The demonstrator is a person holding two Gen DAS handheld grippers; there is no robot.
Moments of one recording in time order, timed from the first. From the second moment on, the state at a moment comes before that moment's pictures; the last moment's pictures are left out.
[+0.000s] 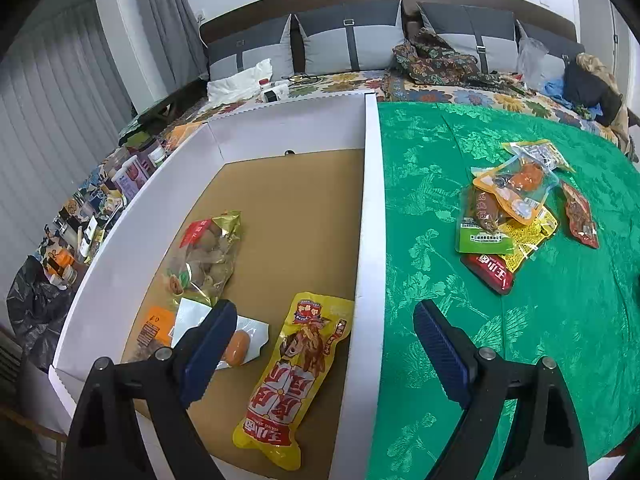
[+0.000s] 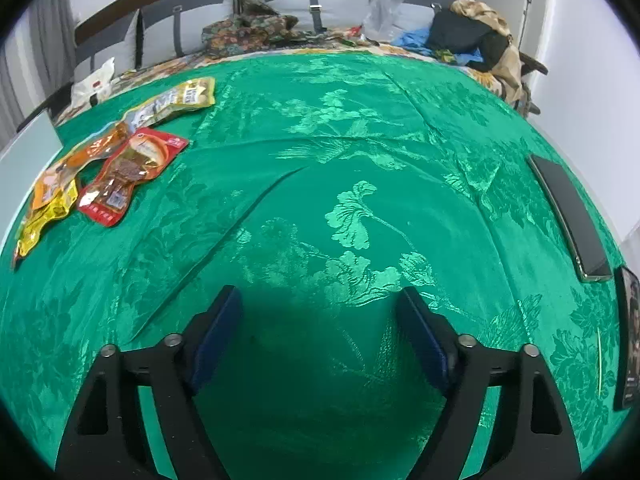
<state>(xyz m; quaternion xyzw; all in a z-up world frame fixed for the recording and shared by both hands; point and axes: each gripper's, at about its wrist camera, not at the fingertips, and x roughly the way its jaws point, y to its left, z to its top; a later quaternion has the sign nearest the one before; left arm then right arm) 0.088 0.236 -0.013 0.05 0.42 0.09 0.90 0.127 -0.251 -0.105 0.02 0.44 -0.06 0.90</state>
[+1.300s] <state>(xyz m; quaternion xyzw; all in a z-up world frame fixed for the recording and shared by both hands) 0.121 0.094 -0.113 0.00 0.48 0.00 0.88 0.124 -0.249 -0.105 0.02 0.44 -0.06 0.90</state>
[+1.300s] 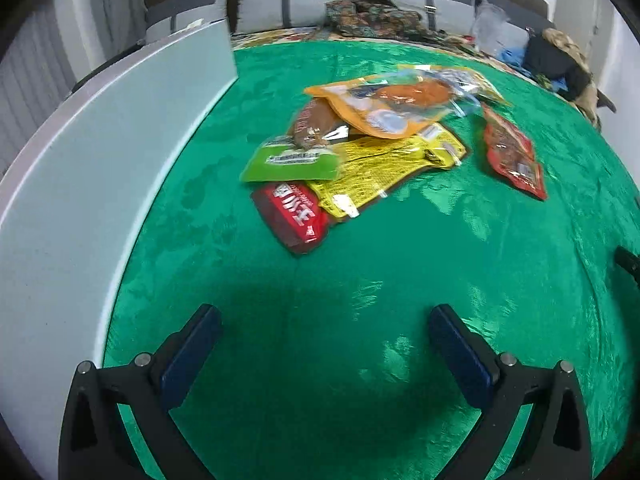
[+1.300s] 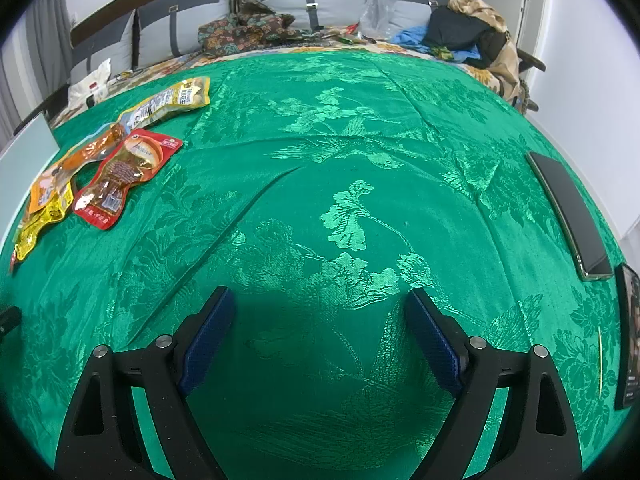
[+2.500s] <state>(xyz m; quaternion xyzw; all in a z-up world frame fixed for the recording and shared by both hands) 0.121 0.096 -0.115 -0.01 0.45 0.00 0.89 0.124 -0.249 -0.105 0.02 0.44 -0.06 0.90</state>
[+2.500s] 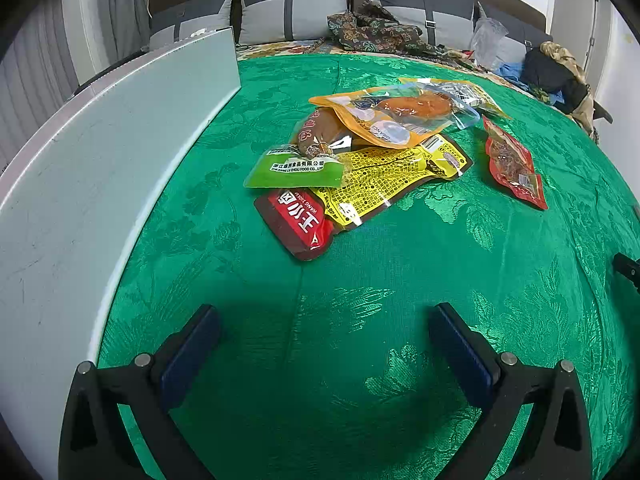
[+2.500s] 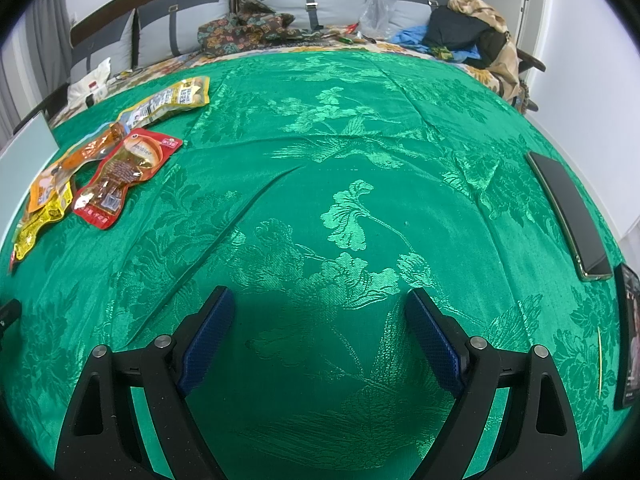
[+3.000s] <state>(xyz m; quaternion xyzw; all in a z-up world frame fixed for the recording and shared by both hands) 0.121 0.095 -0.116 -0.01 0.45 0.00 0.89 0.251 -0.142 -0.079 0.19 0.51 0.03 0.84</state>
